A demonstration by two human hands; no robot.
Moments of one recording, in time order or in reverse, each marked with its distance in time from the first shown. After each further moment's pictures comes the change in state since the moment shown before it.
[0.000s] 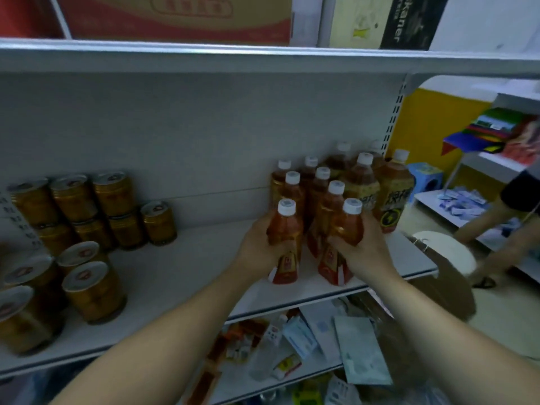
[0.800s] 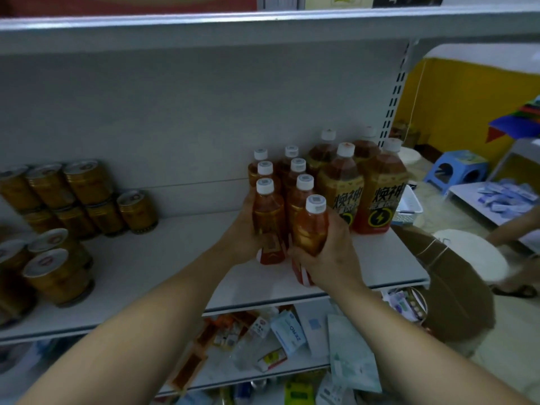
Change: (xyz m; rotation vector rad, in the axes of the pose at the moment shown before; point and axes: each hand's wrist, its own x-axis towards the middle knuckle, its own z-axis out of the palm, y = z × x) left_hand 0.048 -0.008 0.047 0.038 -0.036 0.098; right_hand 0.006 0.035 -0.001 -0.024 -0.072 -0.118
